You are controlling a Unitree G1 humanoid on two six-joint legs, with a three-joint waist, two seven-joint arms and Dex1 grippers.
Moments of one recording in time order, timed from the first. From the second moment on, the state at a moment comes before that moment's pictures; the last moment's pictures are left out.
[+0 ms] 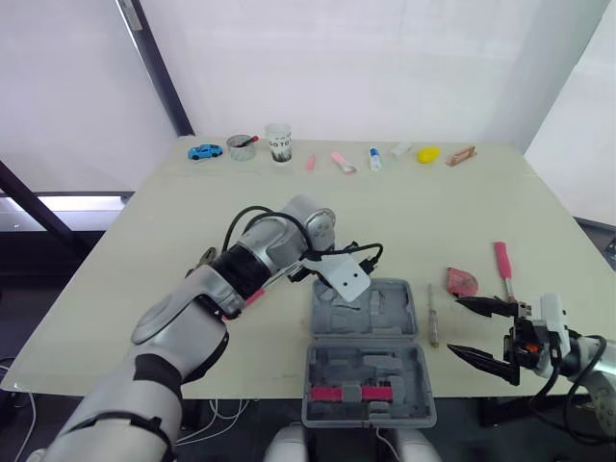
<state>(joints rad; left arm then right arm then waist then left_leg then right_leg) -1.14 0.47 -0.77 0.47 0.55 -0.23 -1.52 0.09 -0.66 -0.18 -0.10 0.56 0.01 1.26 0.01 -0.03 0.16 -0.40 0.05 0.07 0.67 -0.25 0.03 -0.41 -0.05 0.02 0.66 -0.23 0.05</state>
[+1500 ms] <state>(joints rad) -1.12 0.57 -0.68 0.79 0.51 -0.52 -1.41 0.11 -0.66 -0.20 -0.10 0.55 0.00 1.26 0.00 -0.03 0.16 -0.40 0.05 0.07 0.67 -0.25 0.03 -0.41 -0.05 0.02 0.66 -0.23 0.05</state>
